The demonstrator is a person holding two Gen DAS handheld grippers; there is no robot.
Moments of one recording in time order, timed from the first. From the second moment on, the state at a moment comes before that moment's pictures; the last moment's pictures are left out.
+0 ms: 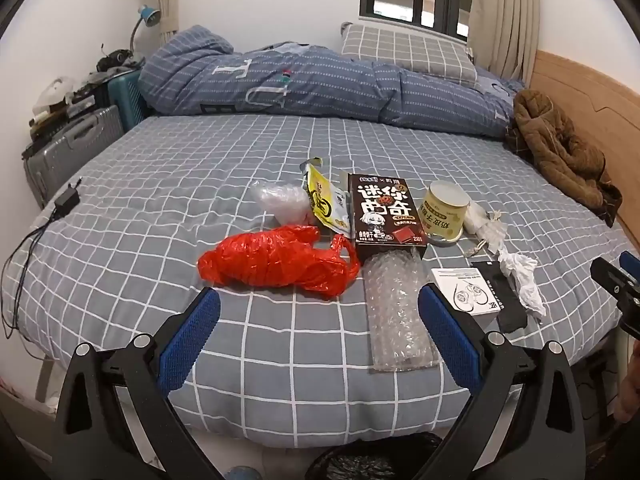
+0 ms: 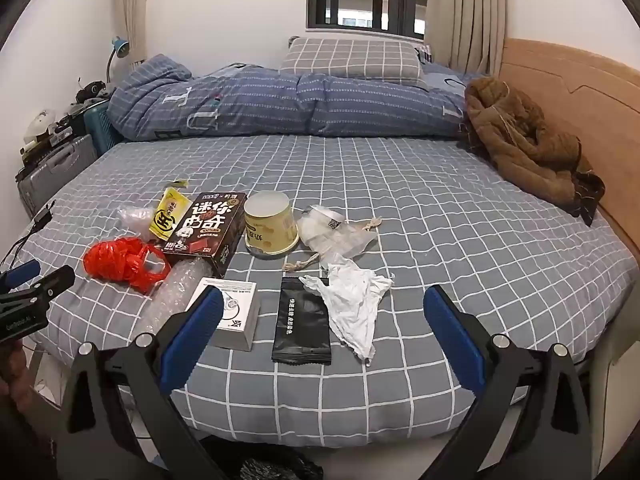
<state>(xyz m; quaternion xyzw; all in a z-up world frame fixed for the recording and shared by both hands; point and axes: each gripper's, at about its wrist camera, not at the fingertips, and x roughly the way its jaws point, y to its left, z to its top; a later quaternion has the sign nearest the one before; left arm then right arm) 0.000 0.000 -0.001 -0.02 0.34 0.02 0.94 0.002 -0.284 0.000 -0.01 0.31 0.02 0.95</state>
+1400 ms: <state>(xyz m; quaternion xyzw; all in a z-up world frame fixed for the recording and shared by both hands) 0.002 -0.004 -0.001 -0.01 0.36 0.02 0.93 0.007 -0.274 0.003 -0.01 0.32 0.05 0.95</state>
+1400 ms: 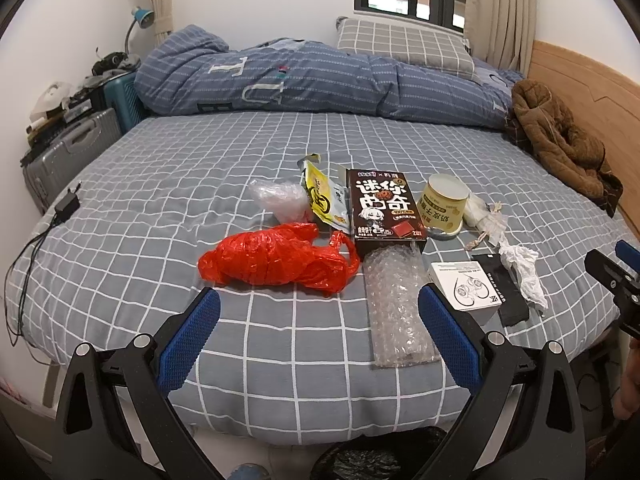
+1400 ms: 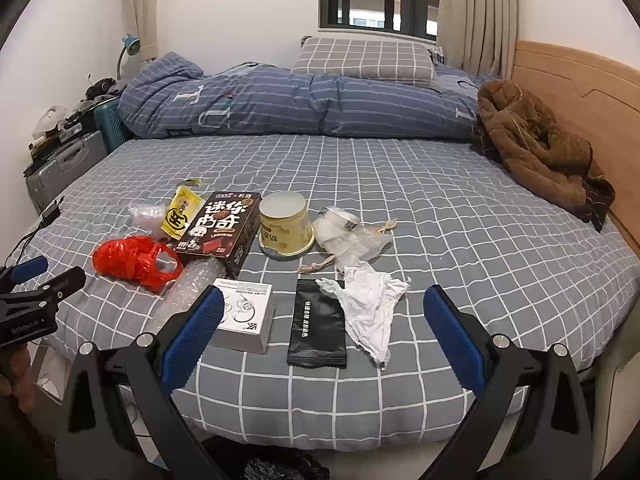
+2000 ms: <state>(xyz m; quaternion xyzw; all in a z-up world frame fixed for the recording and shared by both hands) 0.002 -0.006 0.001 0.00 0.36 0.02 0.93 0.007 -0.275 0.004 -0.01 0.32 0.05 0.95</state>
